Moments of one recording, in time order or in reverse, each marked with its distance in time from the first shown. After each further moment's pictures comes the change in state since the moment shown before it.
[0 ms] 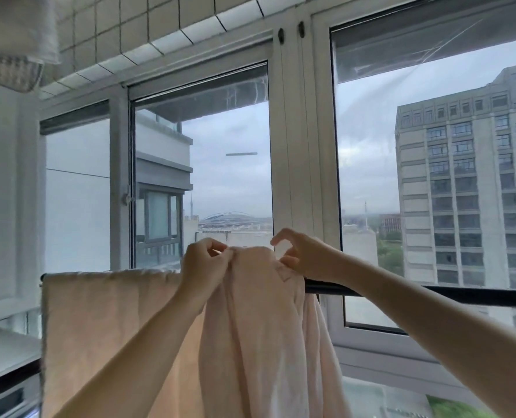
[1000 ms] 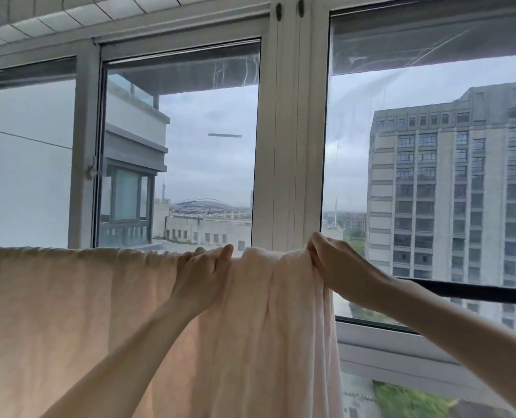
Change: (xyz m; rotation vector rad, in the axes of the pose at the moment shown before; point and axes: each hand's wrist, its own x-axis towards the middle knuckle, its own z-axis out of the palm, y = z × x) left_hand -0.003 -0.051 0.046 0.343 -0.195 0.292; right_hand -0.054 0.039 -0.006 -0.360 0.207 -0.051
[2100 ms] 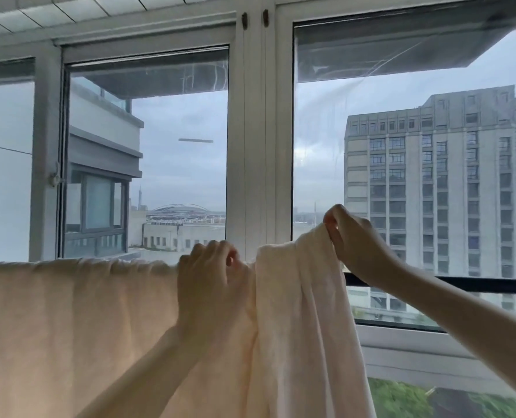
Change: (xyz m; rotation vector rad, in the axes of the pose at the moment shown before) left_hand -0.029 0.079 0.010 -0.028 0.273 0.143; right_hand -0.023 0.042 -0.050 -0.026 0.337 0.103
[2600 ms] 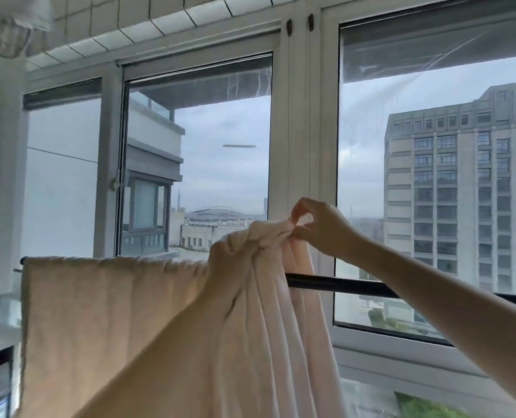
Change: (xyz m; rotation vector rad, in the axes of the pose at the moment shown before) left_hand 0.037 -0.023 -0.037 -0.638 -0.056 -0.506; right_hand 0.066 -0.080 0.054 0.406 -0.241 0.021
